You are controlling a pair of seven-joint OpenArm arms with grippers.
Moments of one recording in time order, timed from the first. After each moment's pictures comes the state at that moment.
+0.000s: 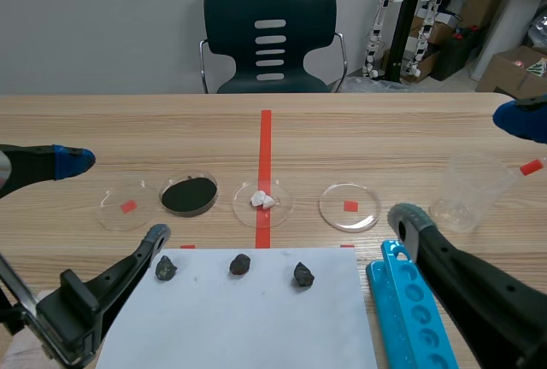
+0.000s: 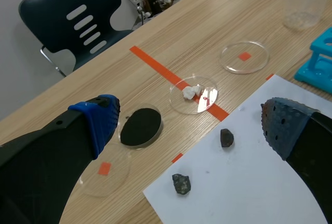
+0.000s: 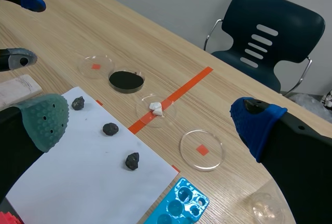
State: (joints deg) left arm 45.0 -24.0 -5.2 119.2 3.8 -23.7 -15.0; right arm -64.7 31.5 17.5 132.6 9.8 23.8 20.8
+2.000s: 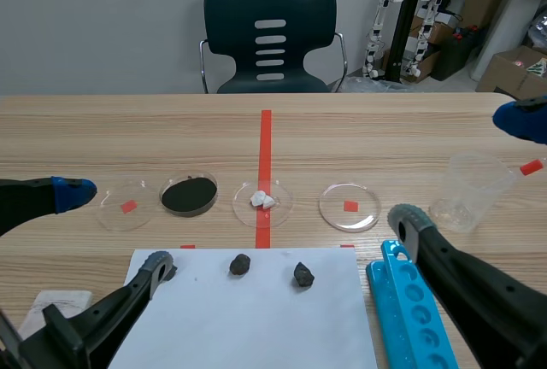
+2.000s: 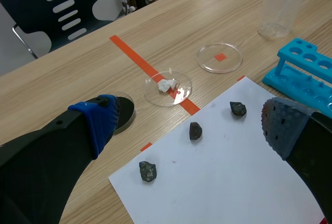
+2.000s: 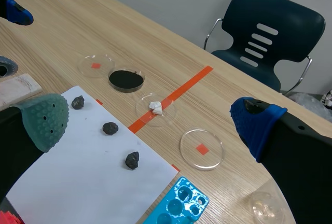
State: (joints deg) left arm 50.0 -24.0 -5.2 119.2 -2.0 -25.6 -16.6; right arm -64.7 31.5 17.5 132.6 9.8 23.8 20.6
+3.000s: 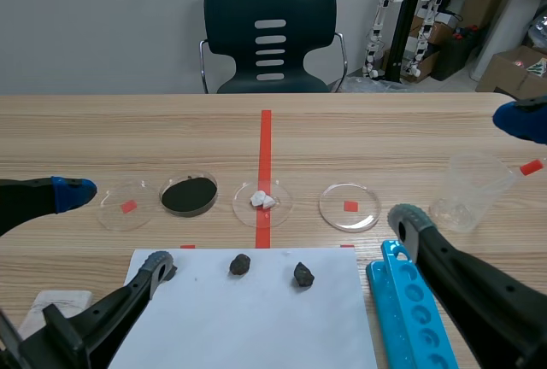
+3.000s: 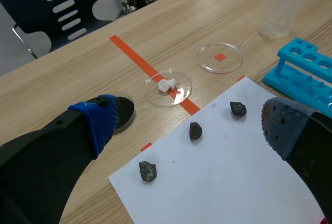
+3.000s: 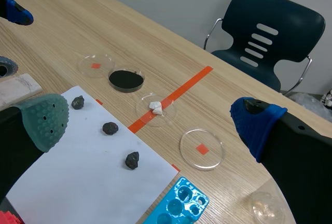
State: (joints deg) left arm 50.0 -24.0 -5.2 119.2 -2.0 -25.6 -16.5; right arm -64.7 31.5 17.5 132.6 9.8 23.8 20.6
